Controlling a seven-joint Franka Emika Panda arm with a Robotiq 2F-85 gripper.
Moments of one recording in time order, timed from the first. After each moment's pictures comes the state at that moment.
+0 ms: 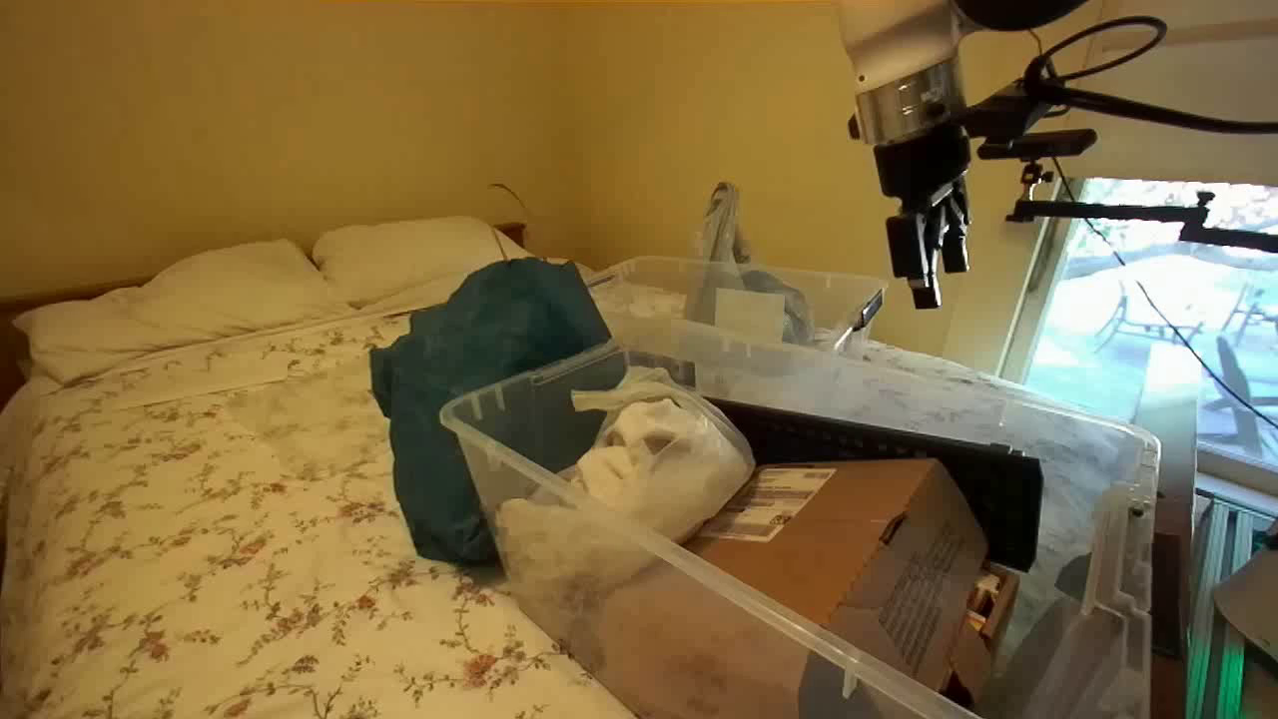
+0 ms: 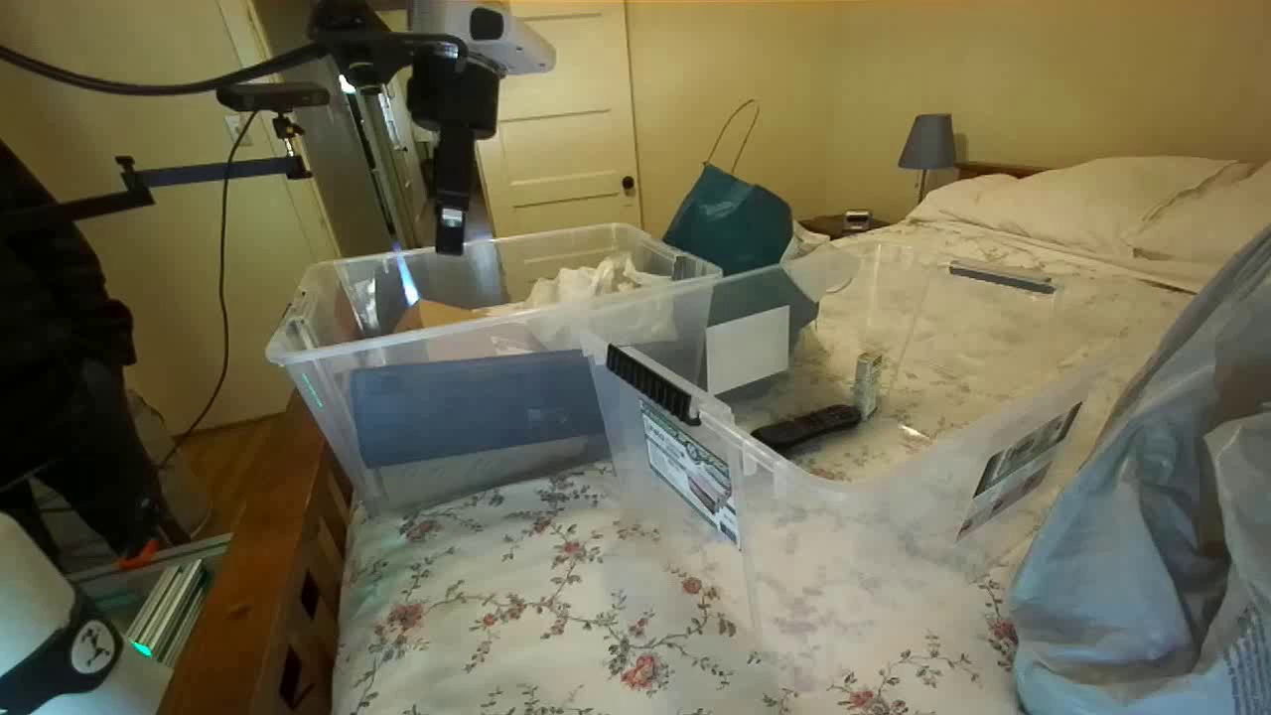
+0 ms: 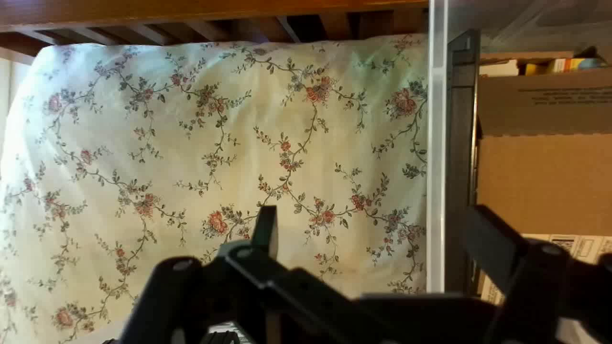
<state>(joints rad) 0.09 -0.20 0.34 -2.11 -0.06 1.58 0.39</state>
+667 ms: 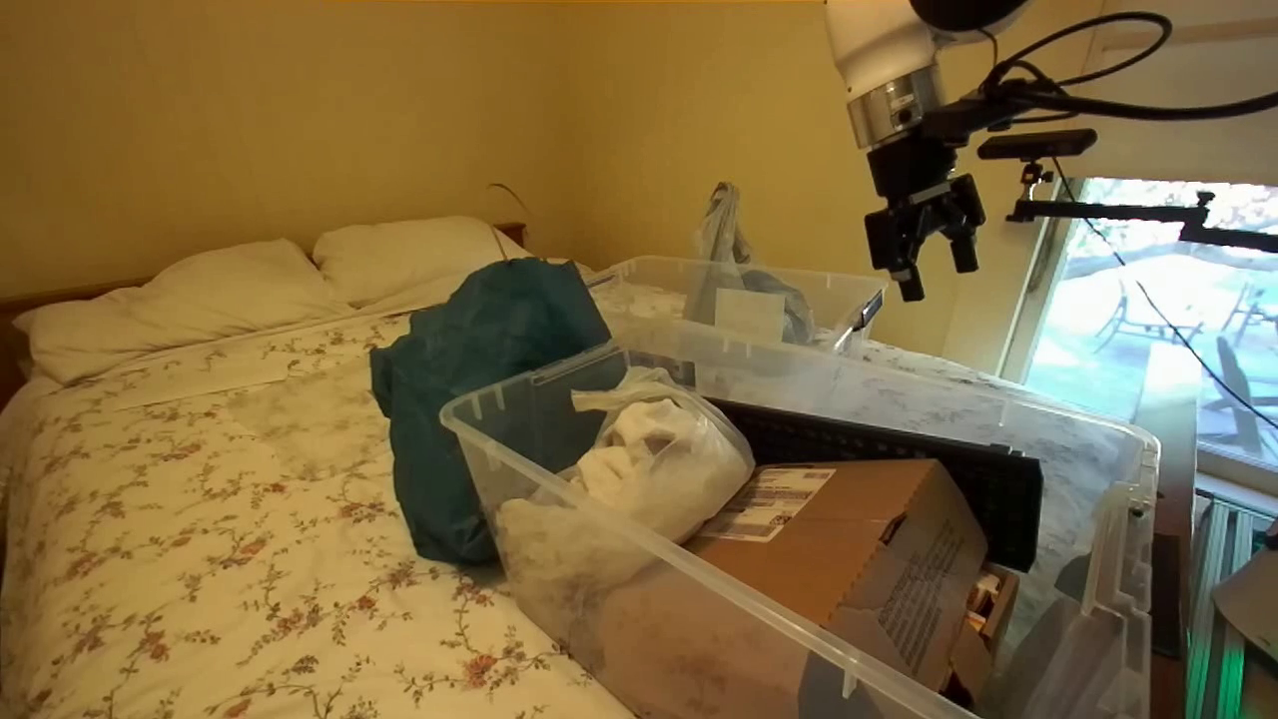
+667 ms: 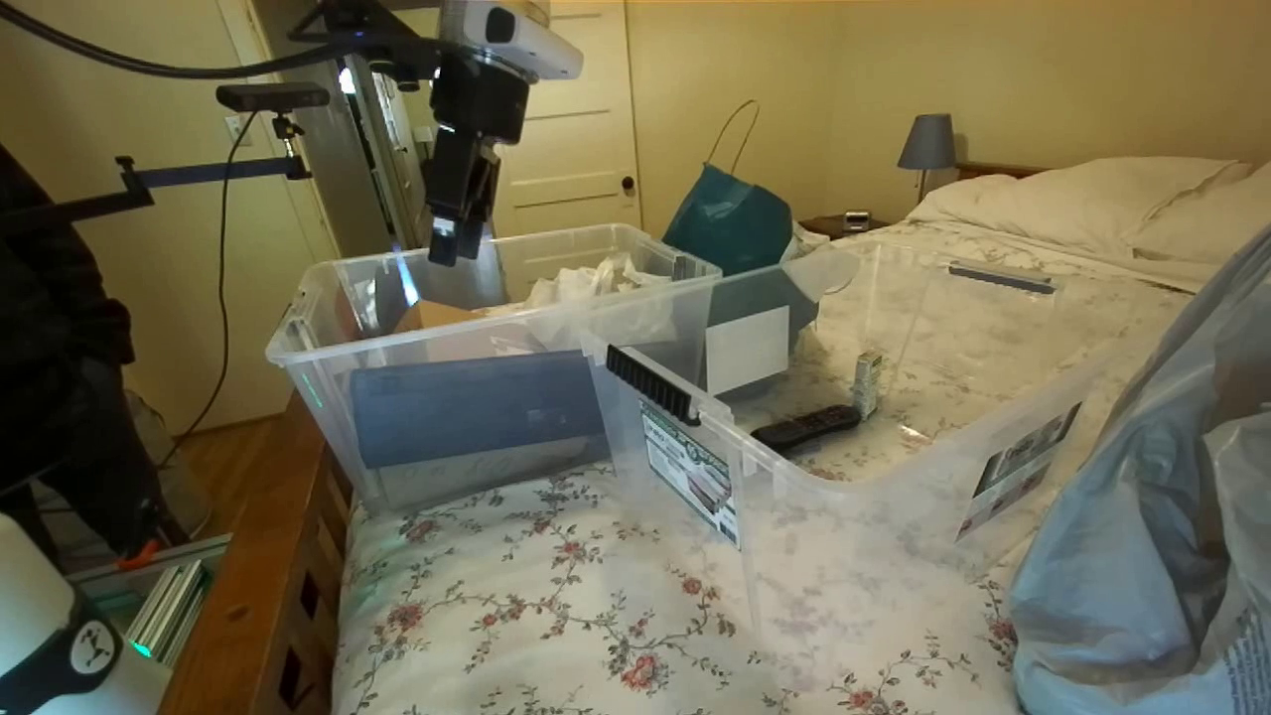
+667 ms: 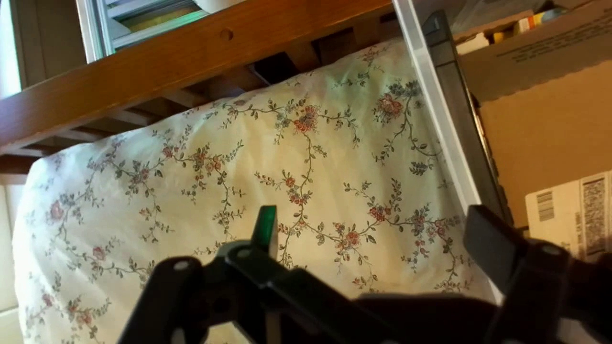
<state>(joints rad) 0.09 -0.14 0.23 -2.06 0.02 1.52 0.59</state>
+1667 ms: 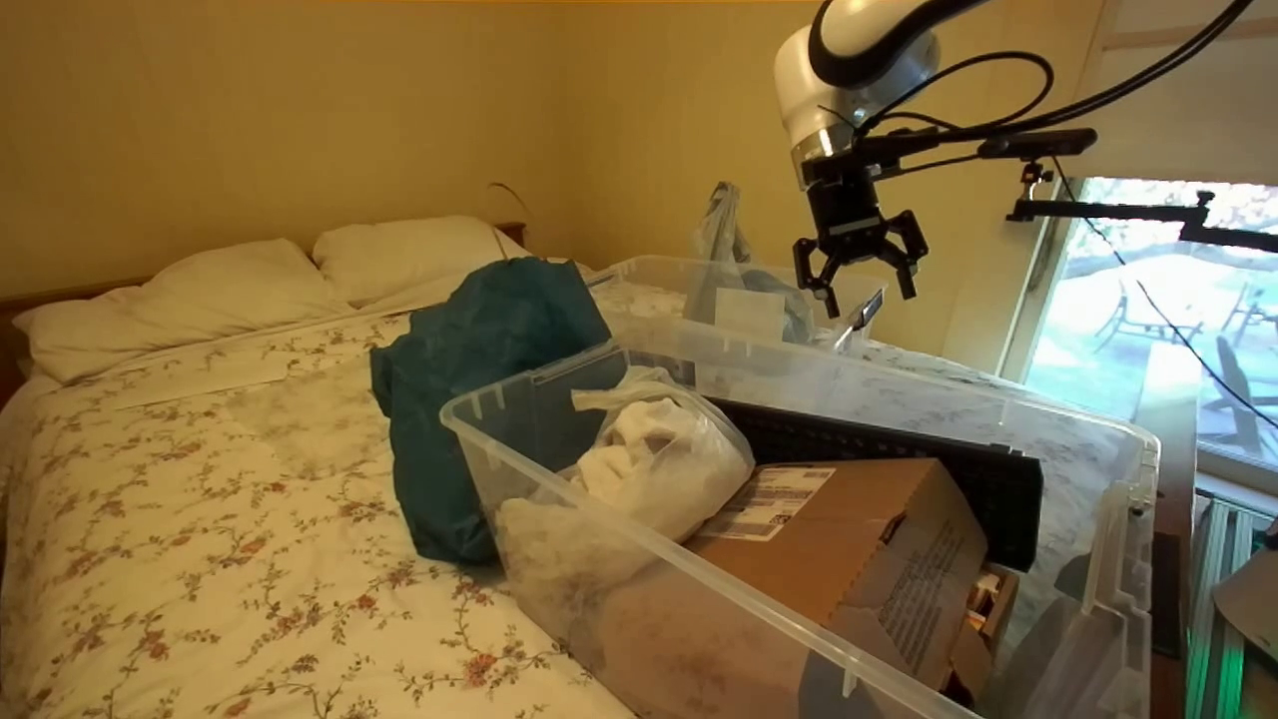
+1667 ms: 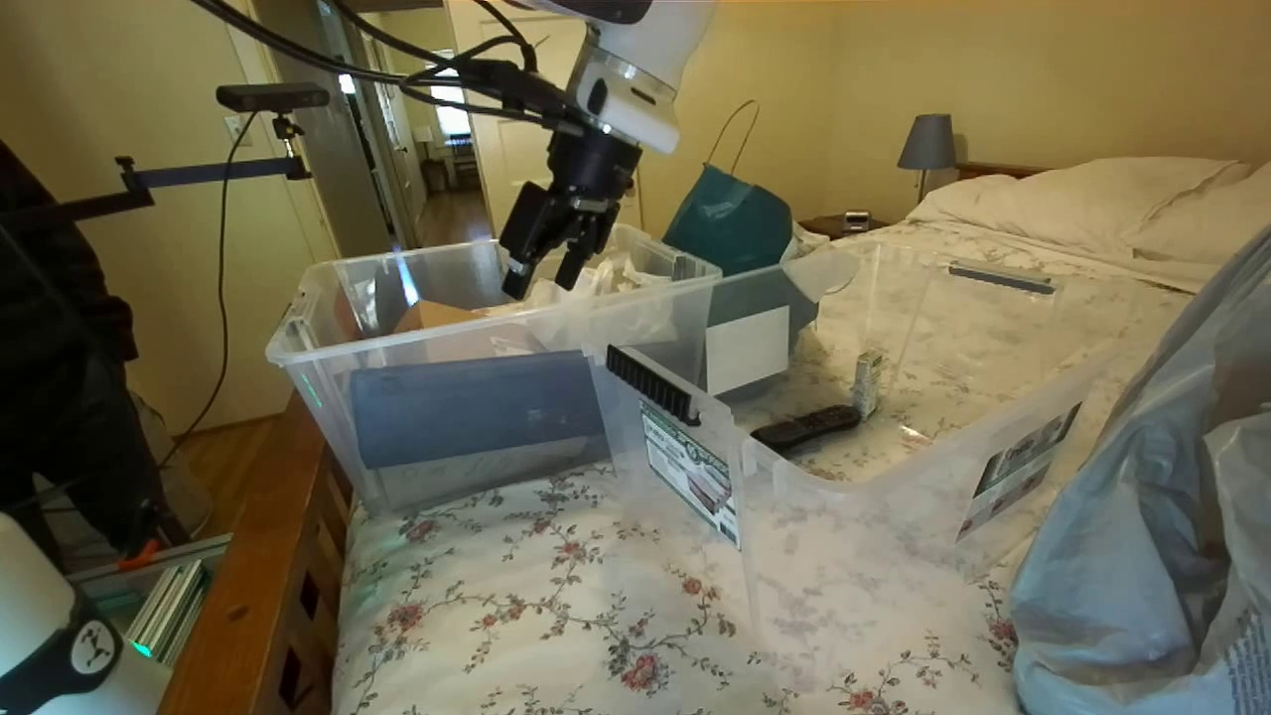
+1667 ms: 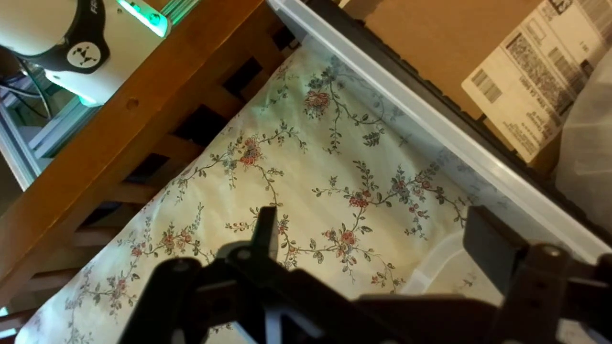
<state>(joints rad) 0.08 0.14 0.10 -1.87 0.18 1.53 0.94</state>
